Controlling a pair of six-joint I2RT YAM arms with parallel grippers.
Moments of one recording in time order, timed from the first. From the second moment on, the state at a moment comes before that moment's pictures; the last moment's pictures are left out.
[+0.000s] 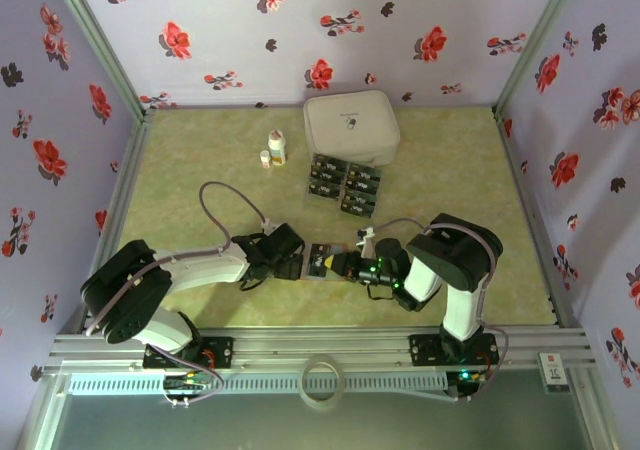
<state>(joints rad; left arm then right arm) -0.92 1.49 0.69 -0.43 -0.32 -0.68 0.76 1.87 0.22 1.27 -0.46 1.13</state>
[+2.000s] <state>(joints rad) -0.83 1.29 0.65 -0.47 -0.32 -0.70 0.77 1.39 0.65 -0.02 -0.34 0.73</state>
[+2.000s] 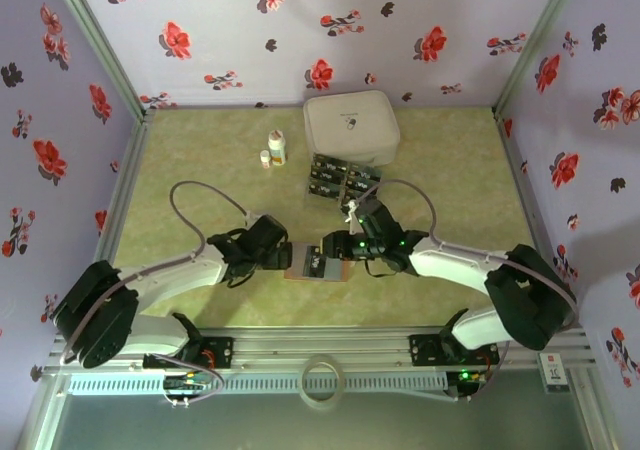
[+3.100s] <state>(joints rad) -0.77 1.43 0.69 -0.55 -0.32 -0.64 0.87 1.64 0.87 -0.34 -0.13 0.68</state>
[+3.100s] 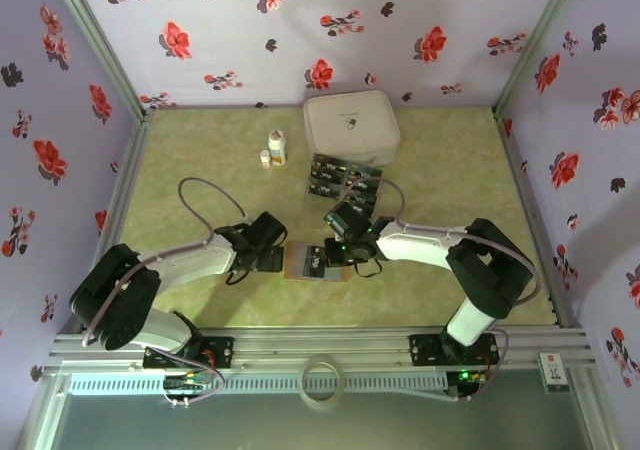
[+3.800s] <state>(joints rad) -0.78 1.48 0.71 -0.54 -0.32 -0.62 0.90 1.71 0.93 -0.32 -0.14 0.68</state>
